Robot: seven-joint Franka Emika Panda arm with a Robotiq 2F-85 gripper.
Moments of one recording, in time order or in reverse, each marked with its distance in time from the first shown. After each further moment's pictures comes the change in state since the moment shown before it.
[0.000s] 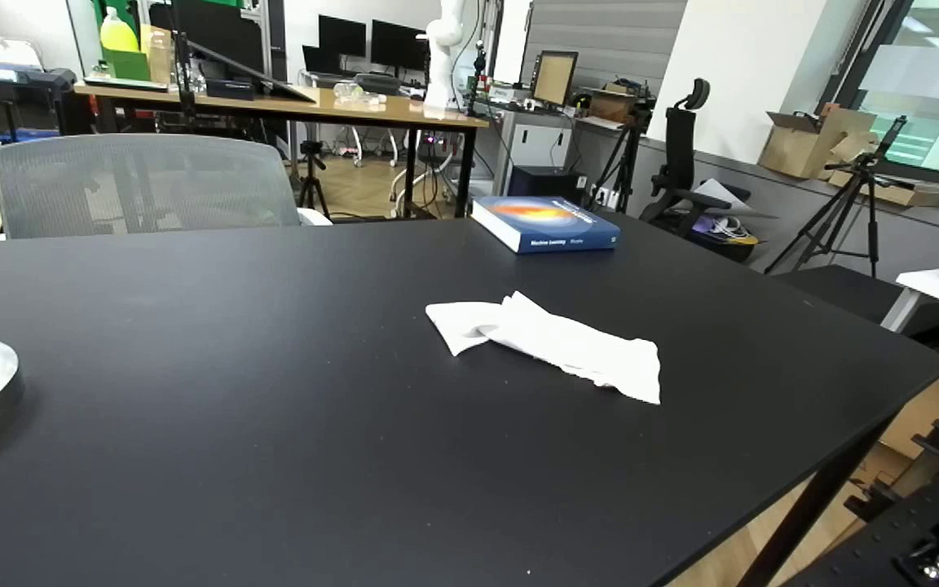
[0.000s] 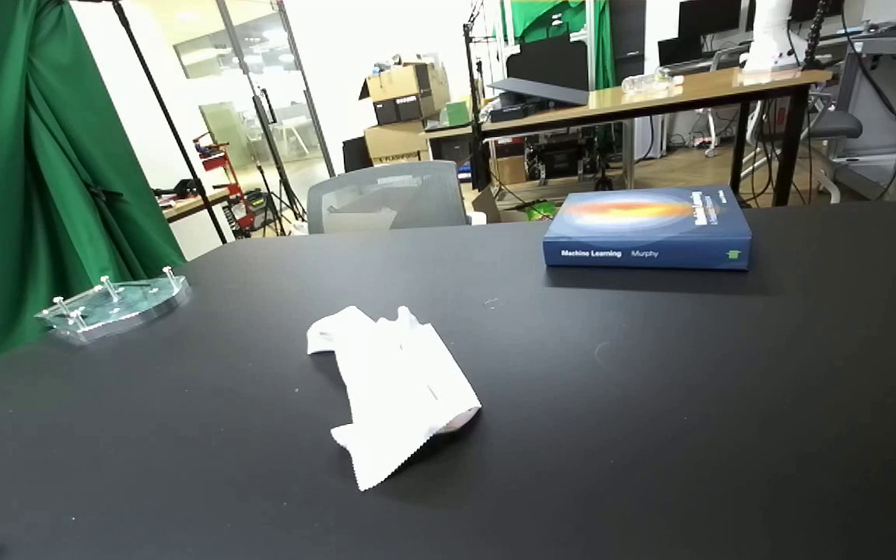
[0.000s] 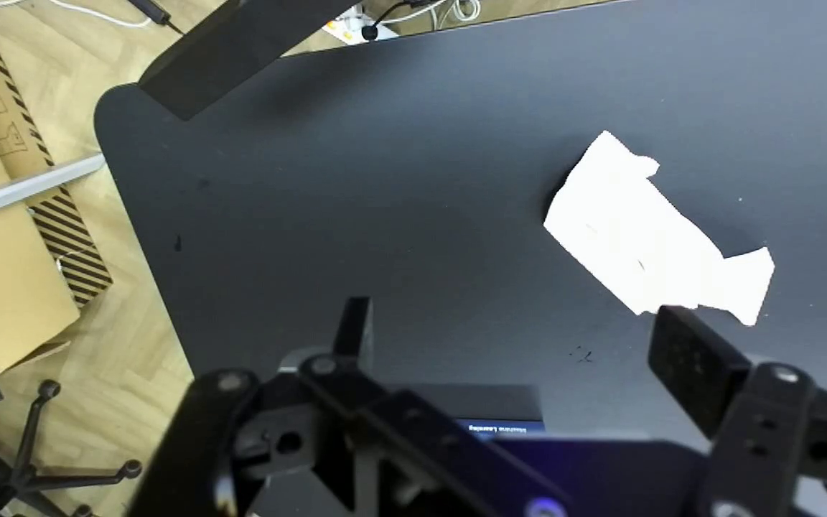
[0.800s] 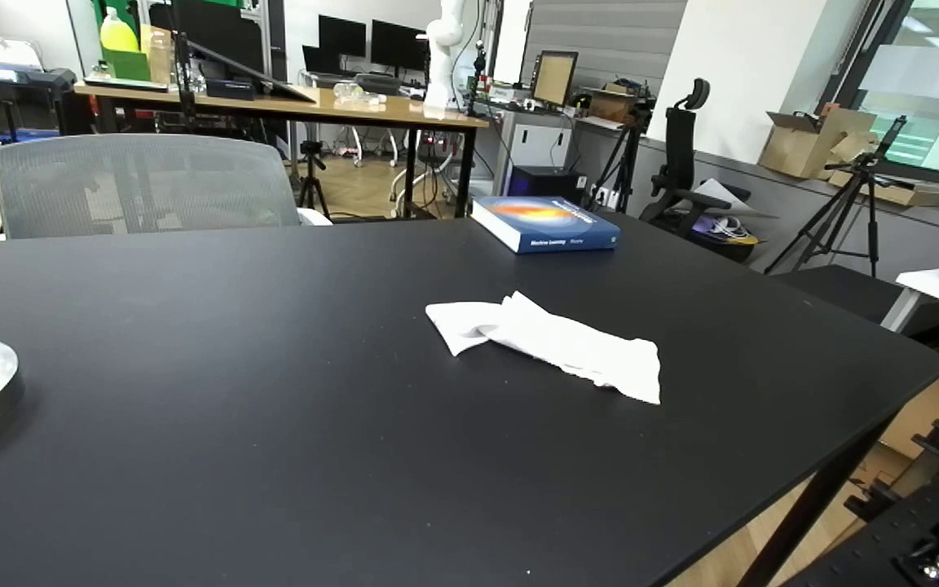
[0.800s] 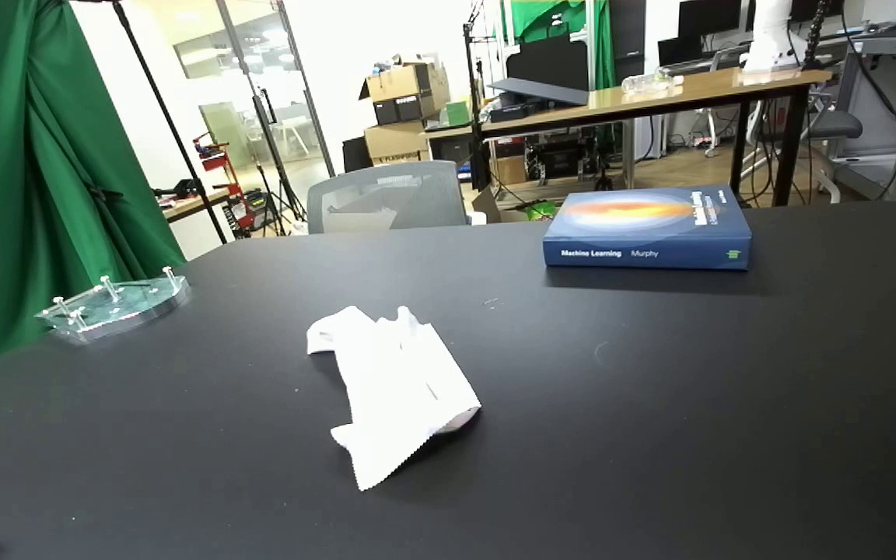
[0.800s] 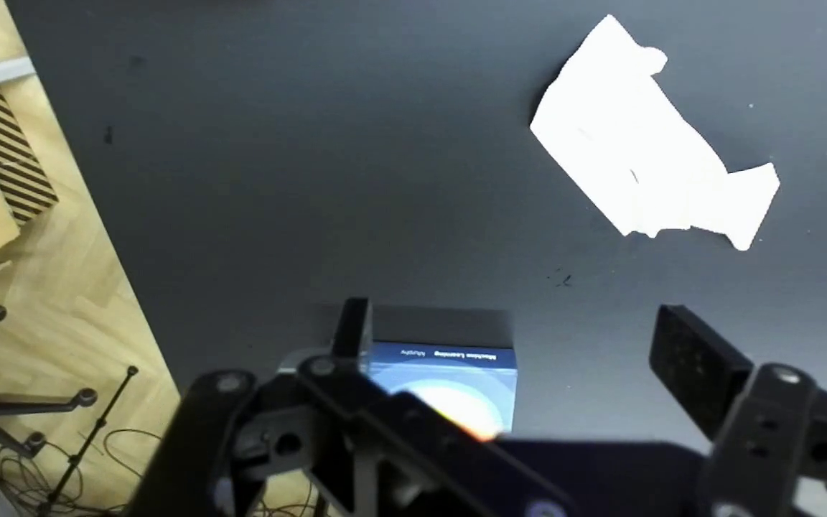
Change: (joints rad) arm 0.067 0.181 -0.027 -0.003 0.065 0.275 -0.026
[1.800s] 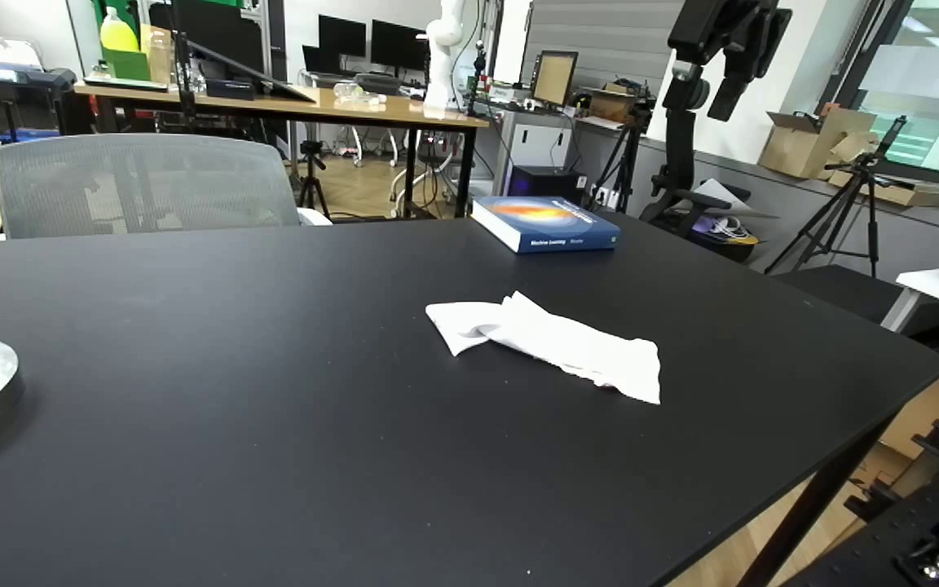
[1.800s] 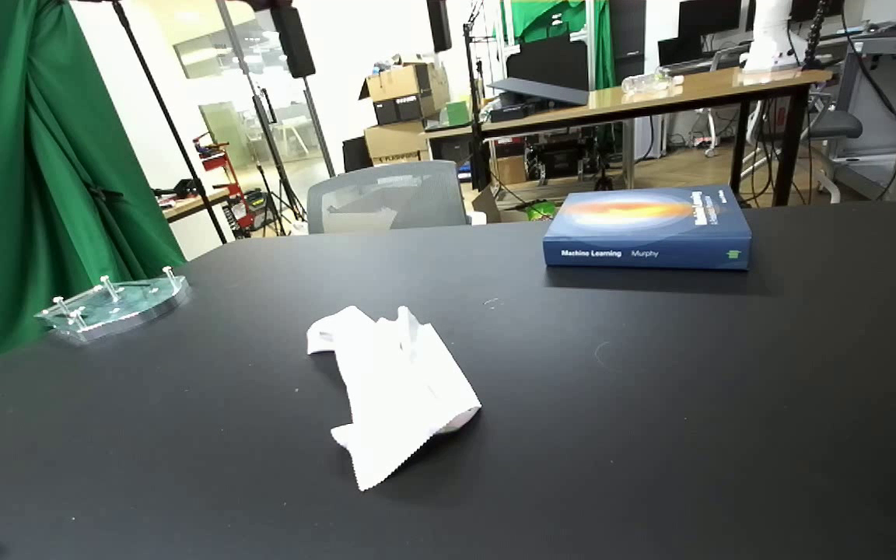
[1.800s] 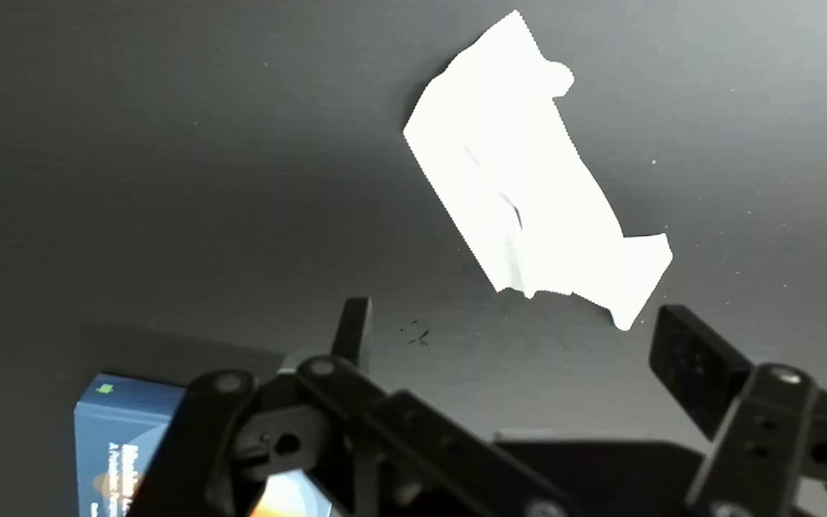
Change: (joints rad) arm 0.118 0.323 0.024 -0.003 0.193 0.174 -0.208
